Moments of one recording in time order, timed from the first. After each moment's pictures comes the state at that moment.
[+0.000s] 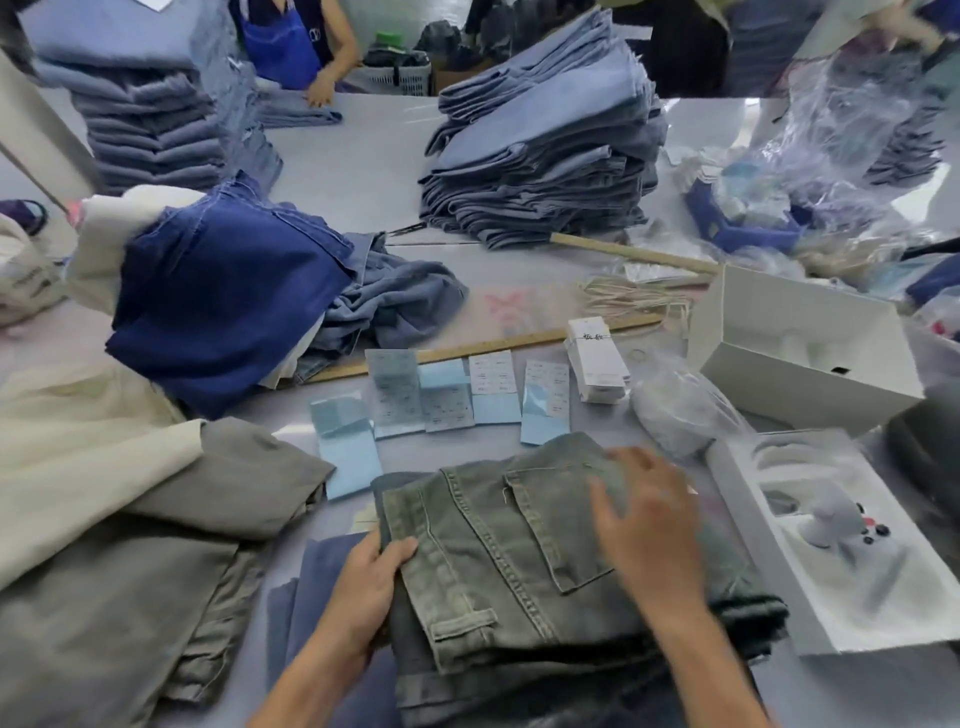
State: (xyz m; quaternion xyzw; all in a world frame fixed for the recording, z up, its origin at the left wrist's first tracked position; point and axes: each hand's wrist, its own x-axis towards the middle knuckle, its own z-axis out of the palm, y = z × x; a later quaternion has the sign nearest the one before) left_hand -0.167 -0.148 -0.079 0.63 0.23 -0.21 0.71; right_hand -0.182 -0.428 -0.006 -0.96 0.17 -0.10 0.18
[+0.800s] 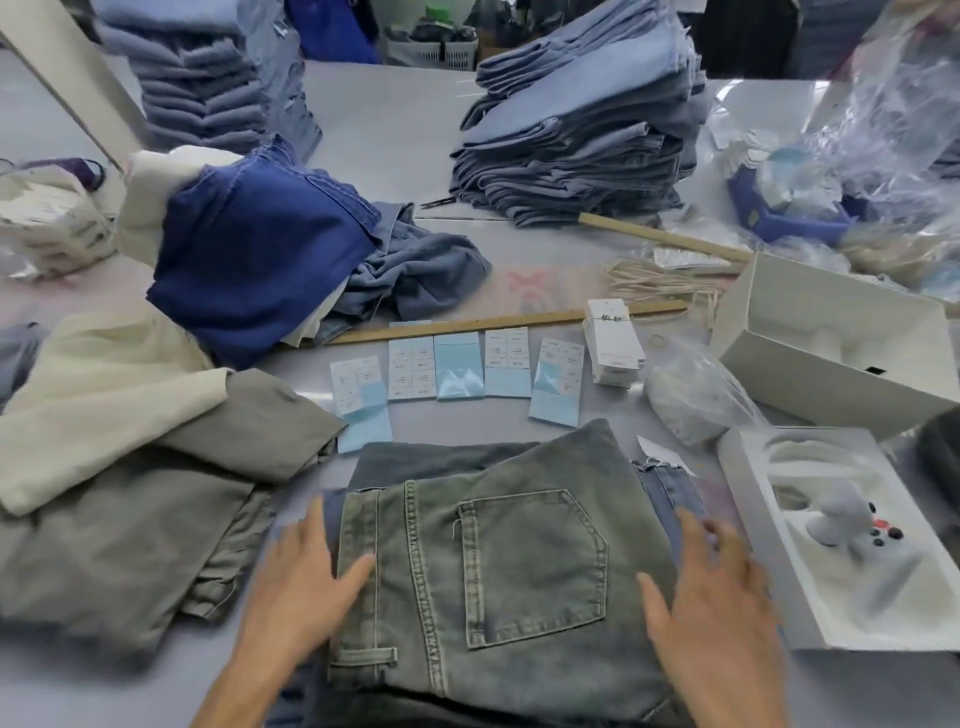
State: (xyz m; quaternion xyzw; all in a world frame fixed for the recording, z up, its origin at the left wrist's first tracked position) left_hand -0.219 -0.096 -0.077 0.96 0.12 -0.12 0.24; right_hand -0.274 -0.450 0.012 -0.97 0.23 0.03 0.08
